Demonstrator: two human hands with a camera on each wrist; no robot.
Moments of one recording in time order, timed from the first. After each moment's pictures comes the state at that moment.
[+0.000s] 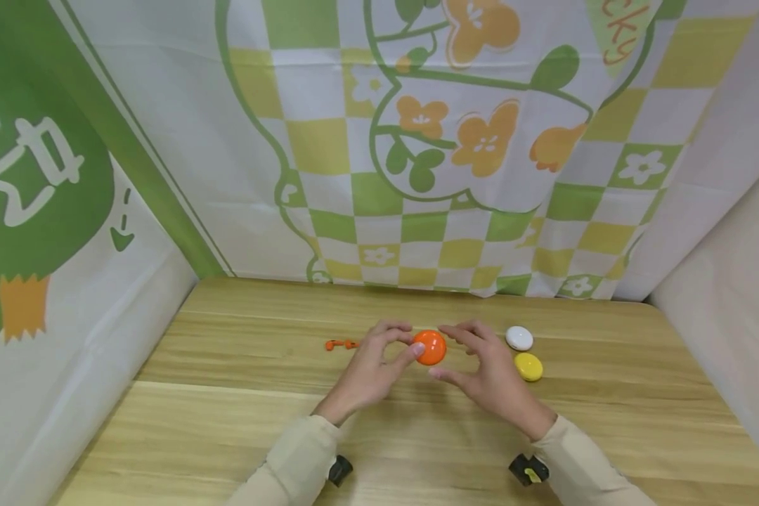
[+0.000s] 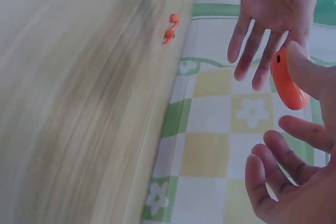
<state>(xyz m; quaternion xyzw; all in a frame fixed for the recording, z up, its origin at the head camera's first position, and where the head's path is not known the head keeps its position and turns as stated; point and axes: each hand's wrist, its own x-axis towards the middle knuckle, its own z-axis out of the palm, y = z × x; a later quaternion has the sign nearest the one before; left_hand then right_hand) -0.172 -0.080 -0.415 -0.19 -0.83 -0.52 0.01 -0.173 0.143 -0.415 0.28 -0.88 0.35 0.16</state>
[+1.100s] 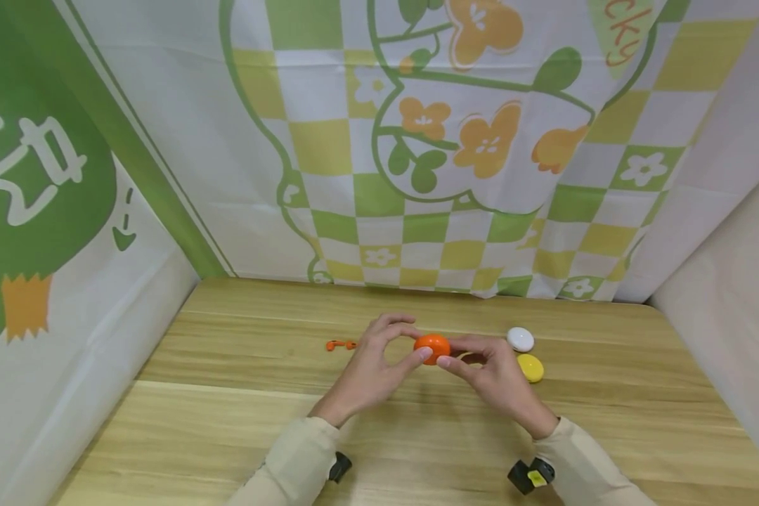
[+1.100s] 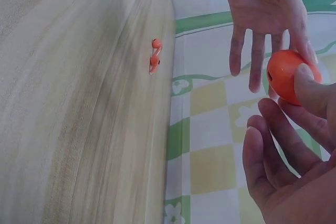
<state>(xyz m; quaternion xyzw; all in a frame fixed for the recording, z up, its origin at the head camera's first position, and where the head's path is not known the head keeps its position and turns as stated) -0.167 -0.081 -0.407 -0.22 -0.83 -0.51 0.05 -0.173 0.144 -0.409 0.23 -0.82 0.52 0.03</state>
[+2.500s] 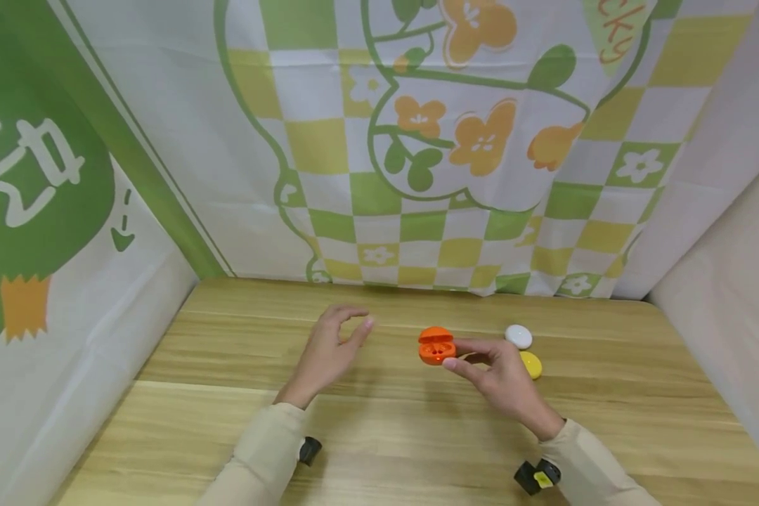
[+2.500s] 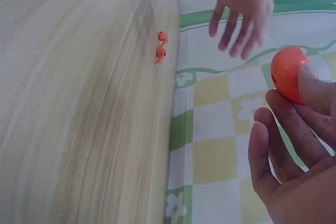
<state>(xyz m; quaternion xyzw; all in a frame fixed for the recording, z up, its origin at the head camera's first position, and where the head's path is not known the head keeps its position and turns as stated) -0.188 -0.133 -0.416 -0.12 -0.86 -0.48 0.07 -0.166 0.153 -0.411 0.21 -0.83 0.52 0.03</state>
